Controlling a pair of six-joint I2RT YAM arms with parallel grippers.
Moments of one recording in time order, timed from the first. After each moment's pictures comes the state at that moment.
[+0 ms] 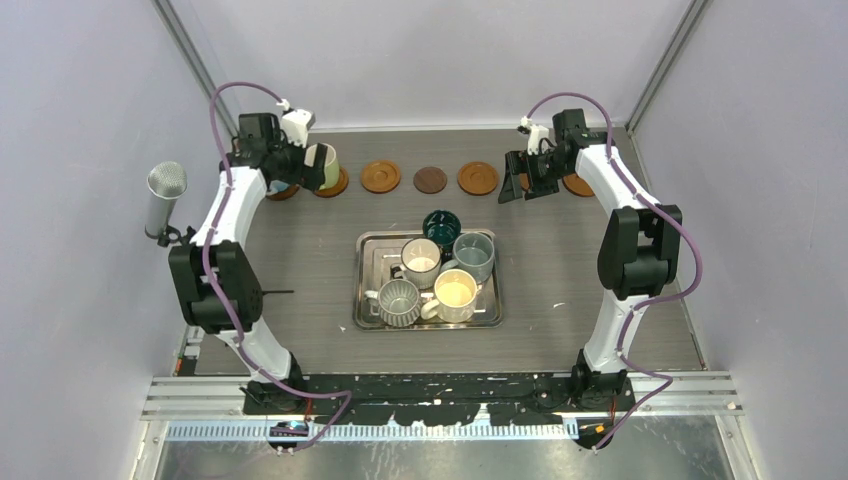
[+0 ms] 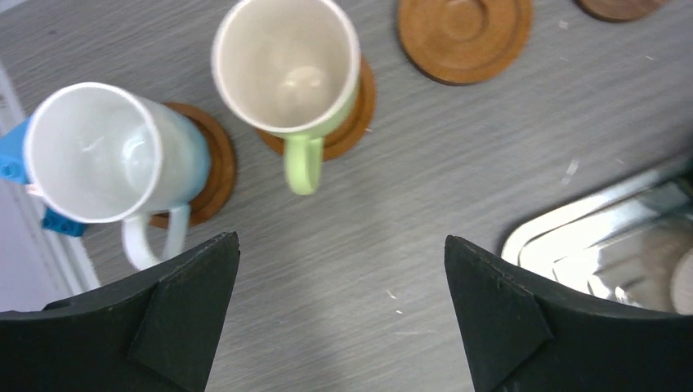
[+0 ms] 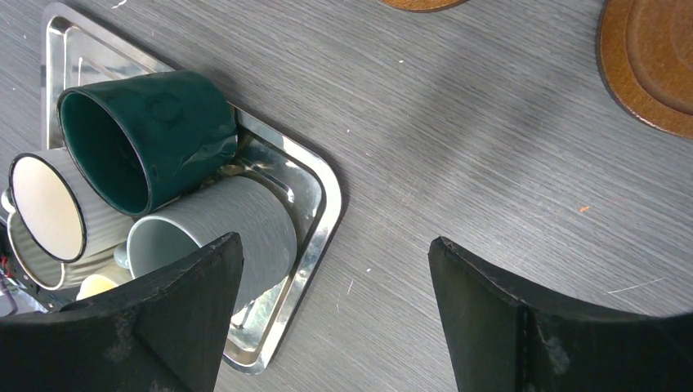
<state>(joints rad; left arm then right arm) 0.06 1.72 1.50 -0.51 0.29 0.34 0.08 1.94 1.66 -0.82 -0.54 -0.15</state>
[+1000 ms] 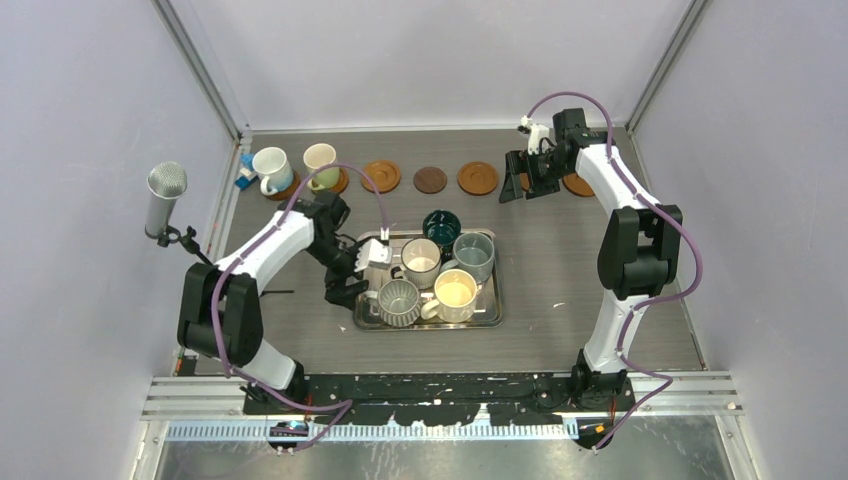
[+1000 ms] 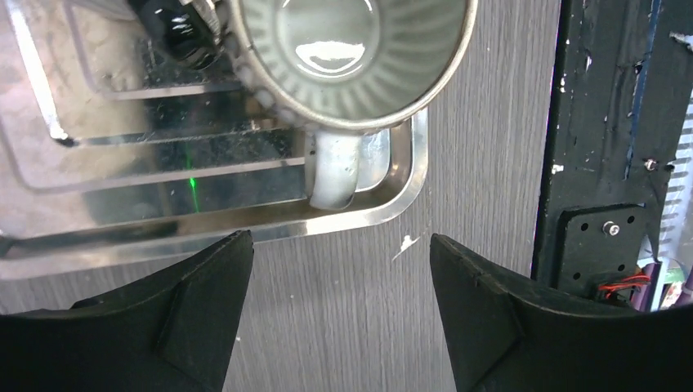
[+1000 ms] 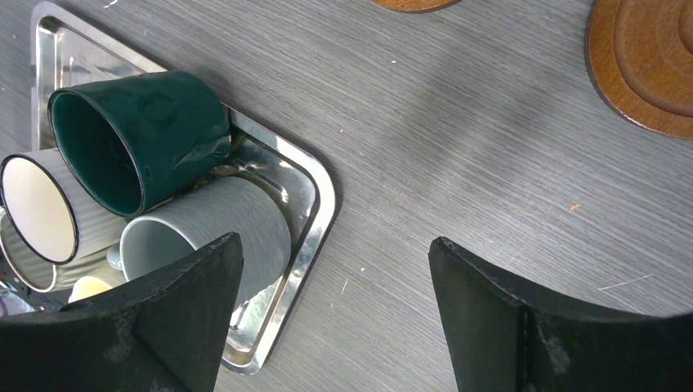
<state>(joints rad) -0.29 1.54 1.10 -1.14 0.61 1.28 0.08 1.94 1.66 -0.82 -0.52 -0.16</state>
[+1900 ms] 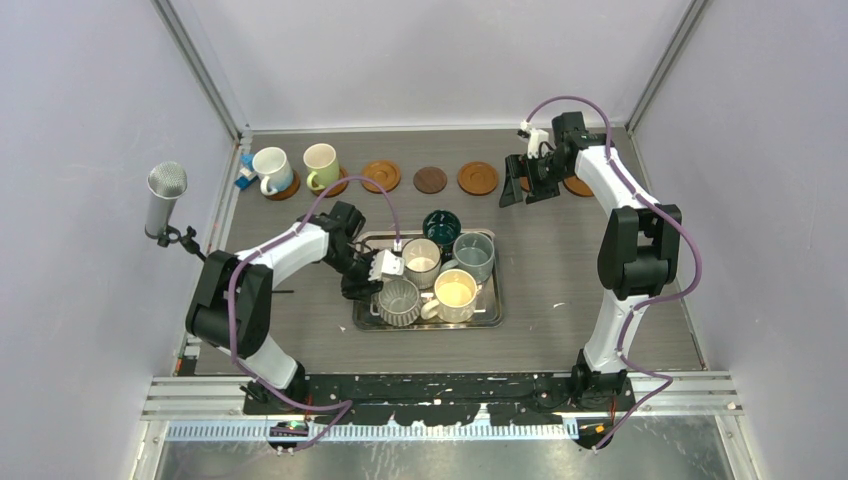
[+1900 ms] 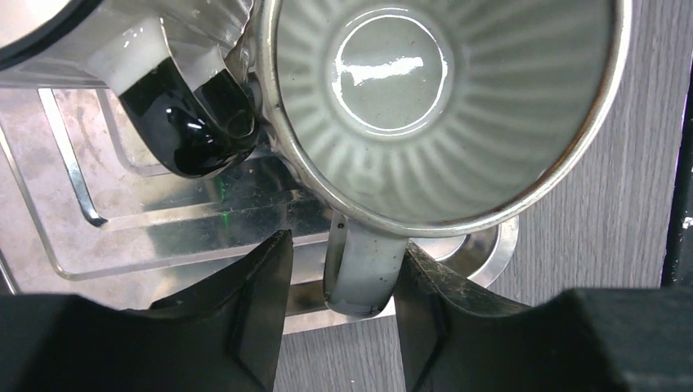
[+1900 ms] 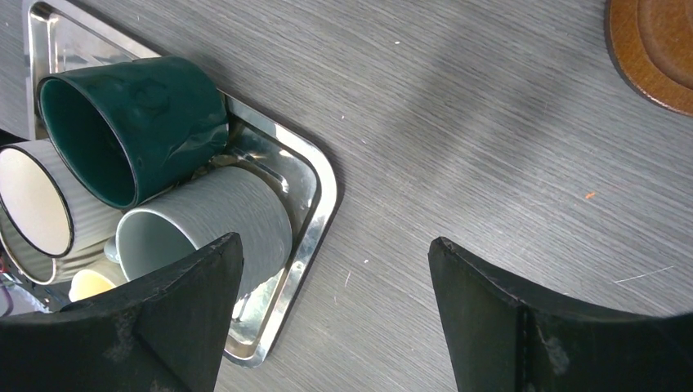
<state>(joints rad) -0.37 1.60 0.95 -0.80 0.61 1.26 0.08 1.94 1.64 -0.84 -0.52 -0.16</state>
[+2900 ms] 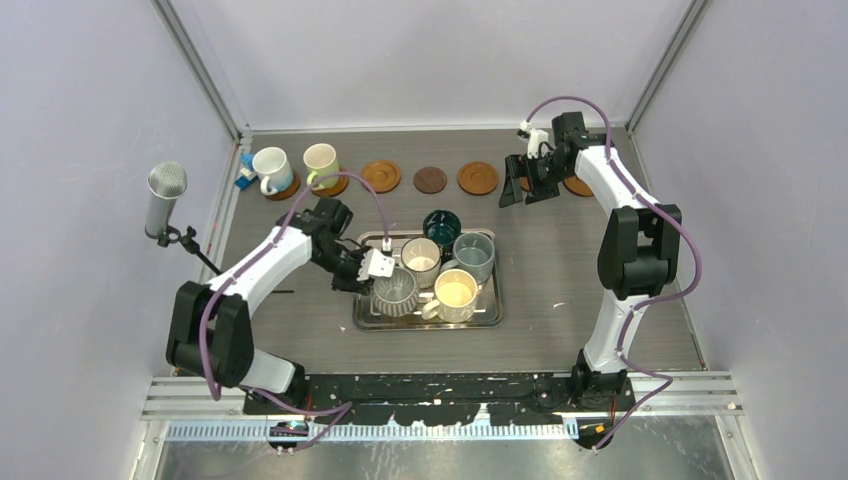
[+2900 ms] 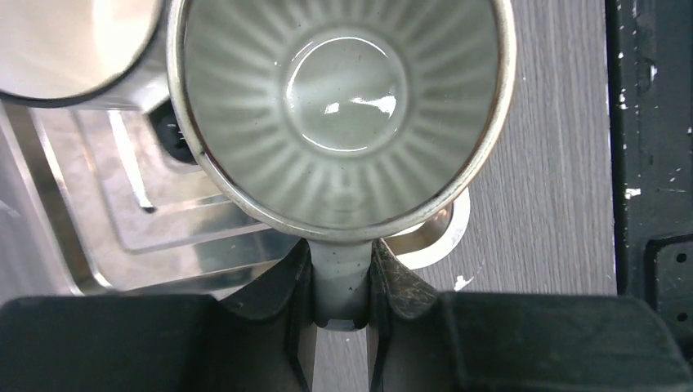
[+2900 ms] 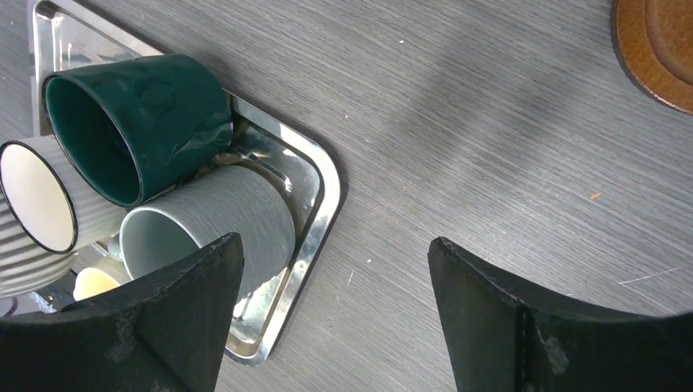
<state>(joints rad) -0.35 1.45 0.96 -0.92 0.66 1.37 0.08 1.94 1.64 -0.84 -0.53 -0.16</state>
